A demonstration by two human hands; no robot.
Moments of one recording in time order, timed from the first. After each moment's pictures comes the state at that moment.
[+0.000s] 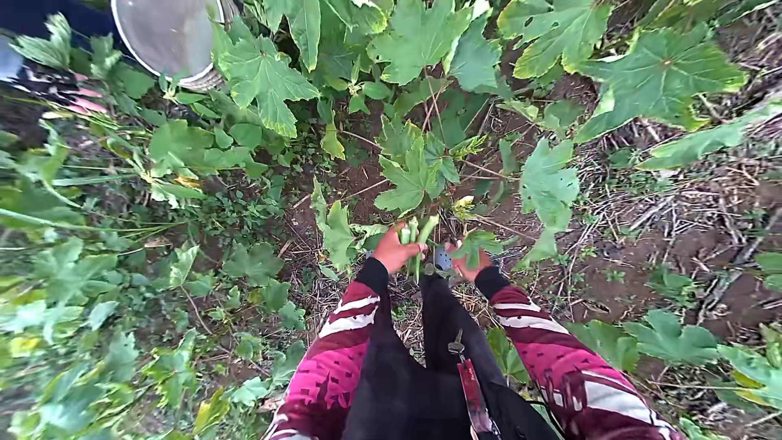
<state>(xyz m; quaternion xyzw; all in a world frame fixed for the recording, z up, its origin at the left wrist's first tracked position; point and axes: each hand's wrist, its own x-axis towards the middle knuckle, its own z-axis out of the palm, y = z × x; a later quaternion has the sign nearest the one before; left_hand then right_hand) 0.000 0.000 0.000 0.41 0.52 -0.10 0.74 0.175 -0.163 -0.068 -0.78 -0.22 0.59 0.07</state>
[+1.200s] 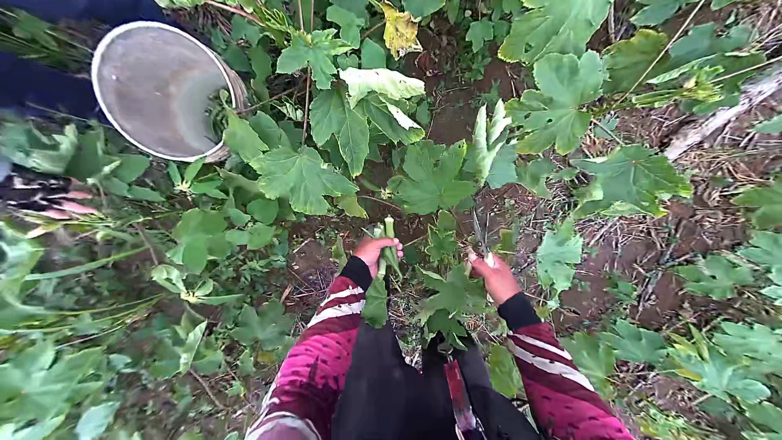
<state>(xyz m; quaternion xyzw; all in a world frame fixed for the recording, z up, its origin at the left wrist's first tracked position) -0.015 0.227 -0.046 0.14 0.59 -0.06 0.79 0.186 0.030 0.017 -0.80 0.00 0.53 0.28</state>
